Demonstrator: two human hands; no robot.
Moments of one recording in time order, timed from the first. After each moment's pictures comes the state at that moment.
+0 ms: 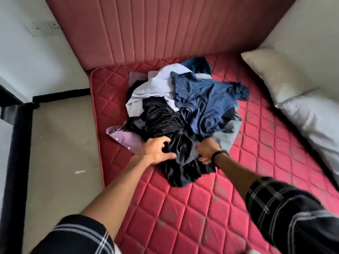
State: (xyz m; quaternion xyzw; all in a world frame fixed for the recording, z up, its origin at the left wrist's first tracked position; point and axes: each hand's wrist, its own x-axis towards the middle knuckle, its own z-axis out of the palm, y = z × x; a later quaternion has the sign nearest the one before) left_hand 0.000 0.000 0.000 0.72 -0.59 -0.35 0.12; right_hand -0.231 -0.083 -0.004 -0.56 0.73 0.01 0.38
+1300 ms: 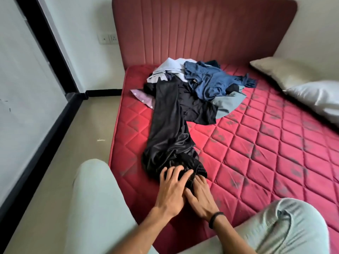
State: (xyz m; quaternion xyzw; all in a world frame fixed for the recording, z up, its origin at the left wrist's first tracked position) left_hand -0.324 0.416 -0.220 0.73 -0.66 -0.03 0.16; right_hand -0.460 0.347 -0.244 -0.87 0.37 -0.20 0.28
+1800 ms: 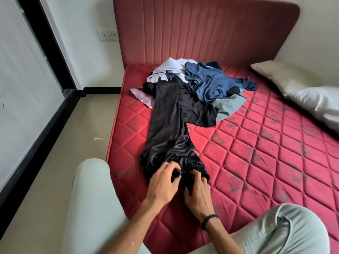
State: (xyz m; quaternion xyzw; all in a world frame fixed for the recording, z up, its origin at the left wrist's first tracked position) left_hand -0.288 0.390 -0.209 0.73 -0.57 -0.09 0.37; right_hand -0.444 0.338 -0.254 -0.83 0.47 -0.22 0.22
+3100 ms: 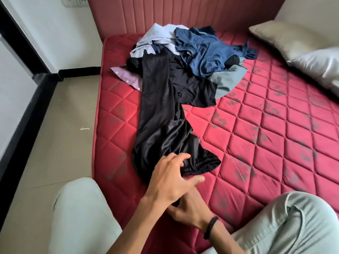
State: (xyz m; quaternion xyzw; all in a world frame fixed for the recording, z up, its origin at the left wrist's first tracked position) left_hand -0.287 0.371 -0.180 0.71 -0.59 -0.19 0.33; right_hand -0.415 0.364 -0.240 -0.83 0.36 -0.17 0.40
